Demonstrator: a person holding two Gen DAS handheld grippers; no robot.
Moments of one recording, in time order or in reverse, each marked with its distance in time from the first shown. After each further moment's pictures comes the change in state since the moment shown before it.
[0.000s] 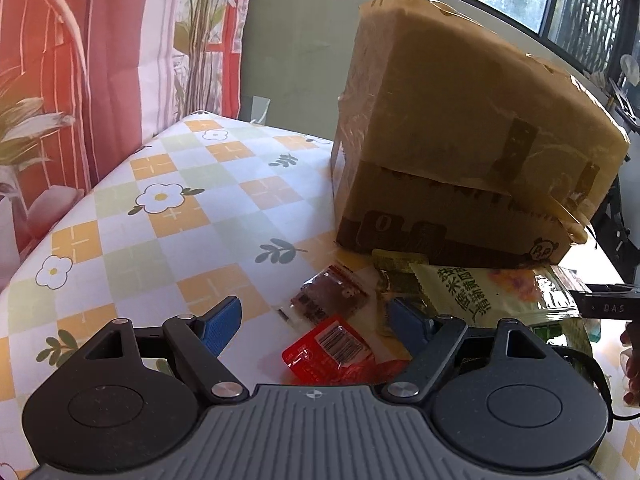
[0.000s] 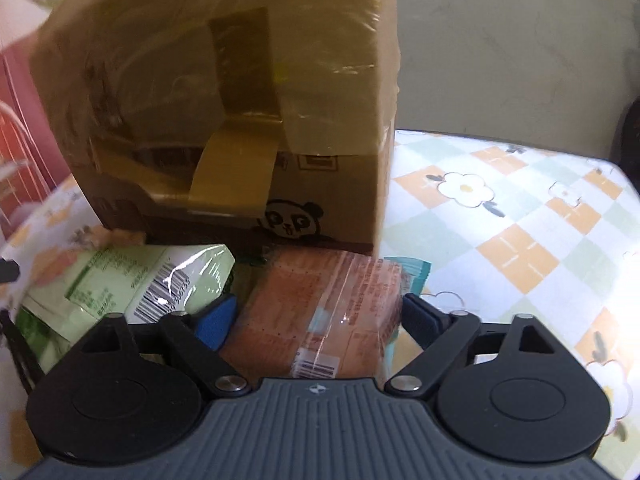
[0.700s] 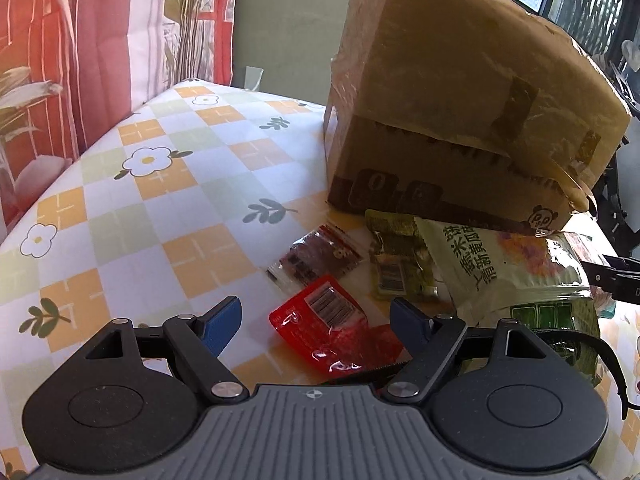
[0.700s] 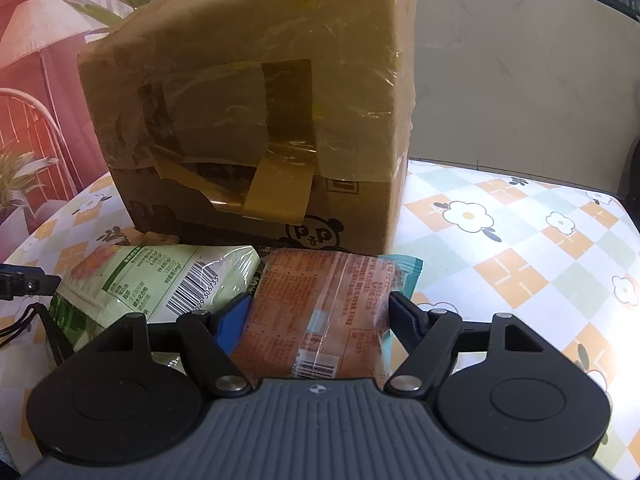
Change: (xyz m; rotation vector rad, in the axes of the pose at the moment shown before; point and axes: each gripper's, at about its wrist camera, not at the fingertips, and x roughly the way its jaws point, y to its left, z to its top) left arm 0.013 -0.004 -0.013 -0.008 0.089 -0.016; right arm -0.035 -0.001 -0.012 -0.053 -0.082 0.052
